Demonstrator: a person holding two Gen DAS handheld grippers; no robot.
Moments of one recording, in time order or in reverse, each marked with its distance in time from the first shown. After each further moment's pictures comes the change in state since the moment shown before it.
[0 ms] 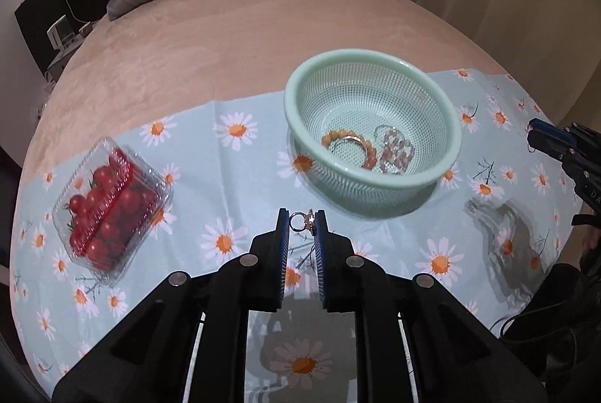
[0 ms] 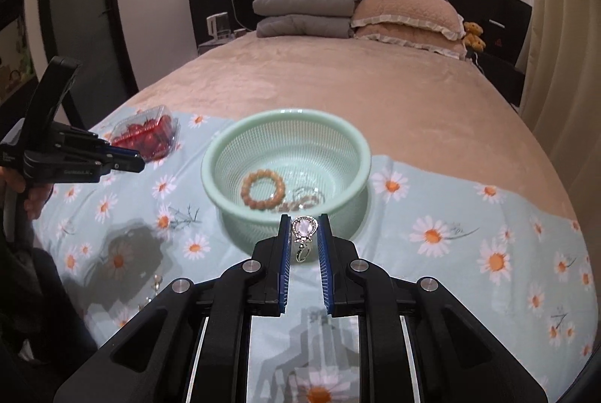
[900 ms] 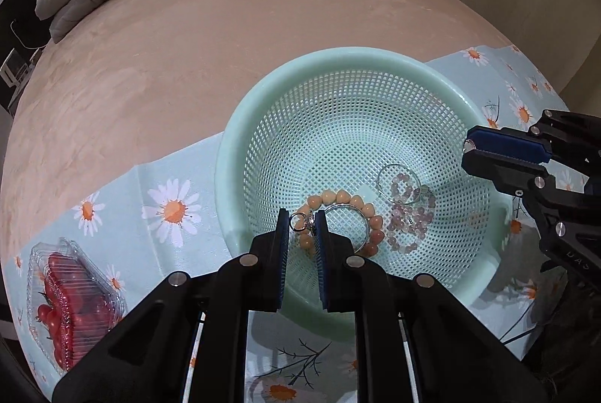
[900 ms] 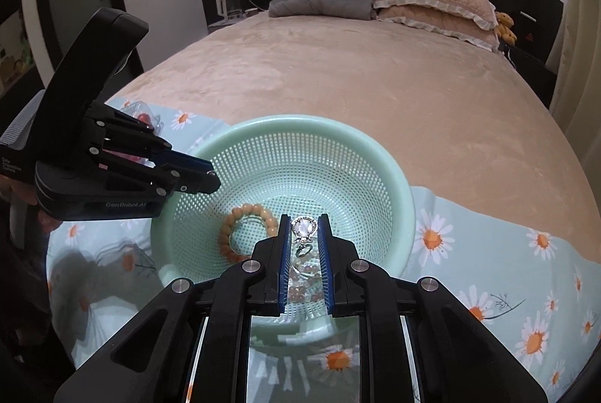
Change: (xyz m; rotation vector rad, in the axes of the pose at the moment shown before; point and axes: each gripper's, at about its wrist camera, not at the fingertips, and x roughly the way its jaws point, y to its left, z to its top) left arm 0.118 -0.021 0.079 0.139 0.127 -0.067; right arm 0.133 -0.005 0.032 -0.034 0.115 0.073
